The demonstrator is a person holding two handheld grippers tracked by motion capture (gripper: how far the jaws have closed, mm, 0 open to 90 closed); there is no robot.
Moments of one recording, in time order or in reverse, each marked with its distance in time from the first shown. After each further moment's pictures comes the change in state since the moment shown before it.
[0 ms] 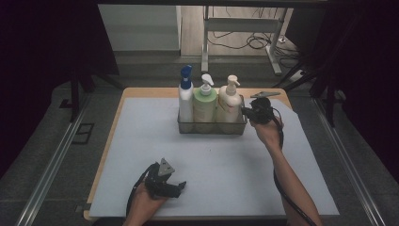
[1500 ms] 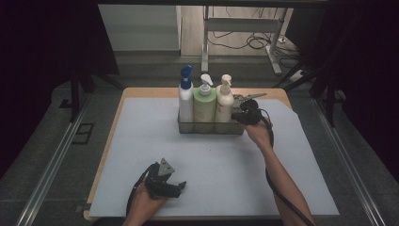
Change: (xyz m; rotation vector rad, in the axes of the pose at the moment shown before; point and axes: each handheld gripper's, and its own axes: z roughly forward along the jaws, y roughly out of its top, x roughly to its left) left arm 0.000 0.000 0.000 0.001 -0.001 0.000; right arm 0.011 -0.005 0.040 0.084 0.110 -0.004
